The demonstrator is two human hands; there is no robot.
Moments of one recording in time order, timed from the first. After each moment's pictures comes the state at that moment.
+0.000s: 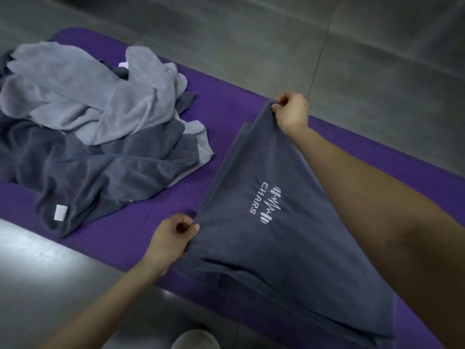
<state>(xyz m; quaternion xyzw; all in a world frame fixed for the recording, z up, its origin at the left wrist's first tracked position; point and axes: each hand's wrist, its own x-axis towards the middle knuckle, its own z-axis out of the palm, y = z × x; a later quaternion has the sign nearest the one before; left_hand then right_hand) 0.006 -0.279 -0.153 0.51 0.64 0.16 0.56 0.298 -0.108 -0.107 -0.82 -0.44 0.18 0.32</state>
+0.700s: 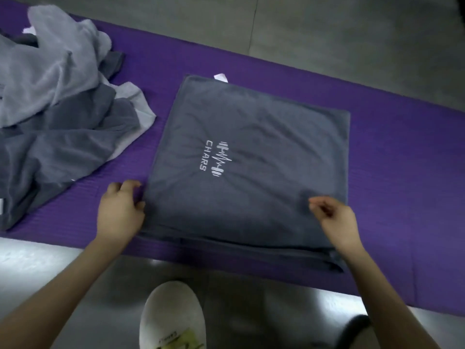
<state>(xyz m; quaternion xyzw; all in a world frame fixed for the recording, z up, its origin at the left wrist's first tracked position) -0.001 -0.286 -0.172 0.75 0.63 0.02 0.20 0.354 -0.493 -0.174 -0.88 -0.30 0.26 0.27</state>
